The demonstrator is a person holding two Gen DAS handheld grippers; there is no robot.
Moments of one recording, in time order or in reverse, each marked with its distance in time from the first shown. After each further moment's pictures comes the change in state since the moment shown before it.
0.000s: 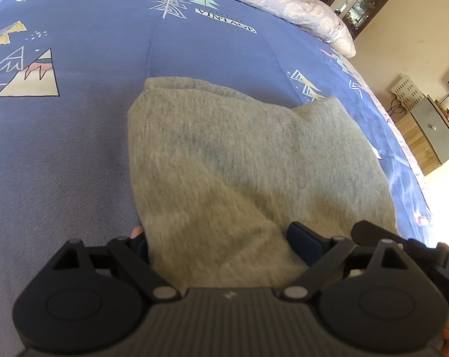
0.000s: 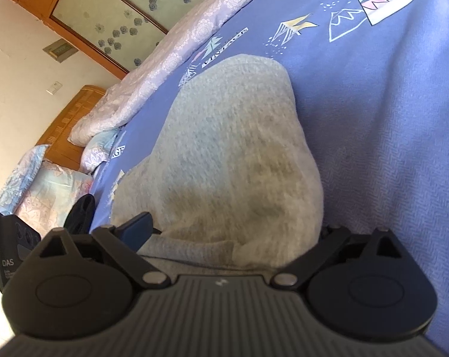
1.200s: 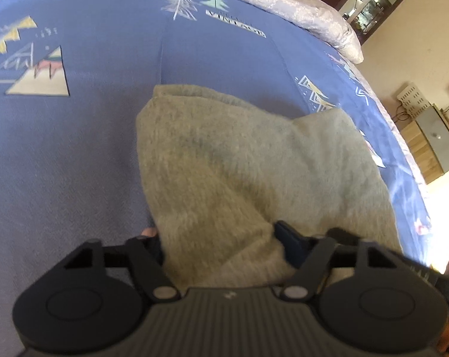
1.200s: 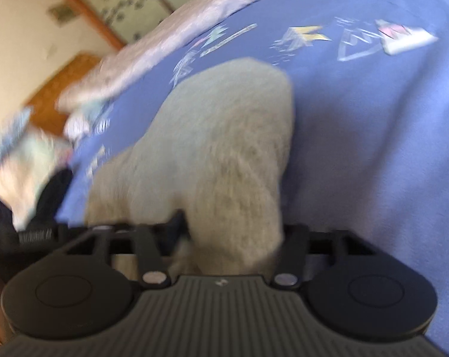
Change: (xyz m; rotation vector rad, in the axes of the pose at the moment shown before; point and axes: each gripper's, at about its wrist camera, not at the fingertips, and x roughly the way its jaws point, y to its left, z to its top) left arm -0.004 0.003 0.004 -0.039 -0.010 0.021; right arm 0.012 0.011 0.007 -0.193 0.059 -0.083
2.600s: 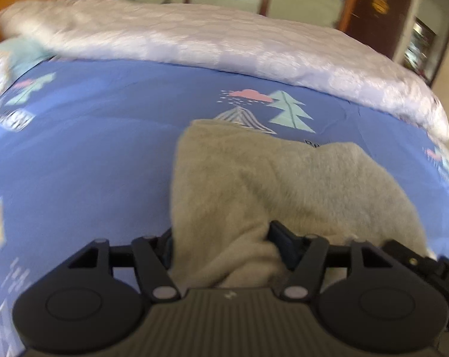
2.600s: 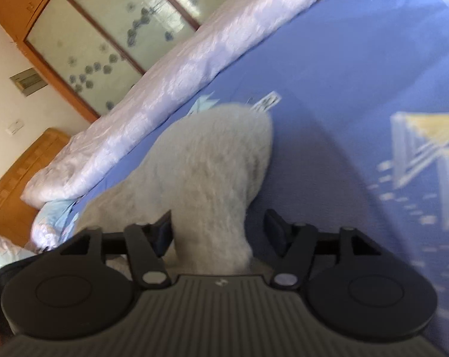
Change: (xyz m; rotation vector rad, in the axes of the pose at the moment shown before) left arm 0.105 0.046 0.261 0.003 -0.268 0.303; right arm 0.180 0.013 0.183 0.165 -0.271 -0.057
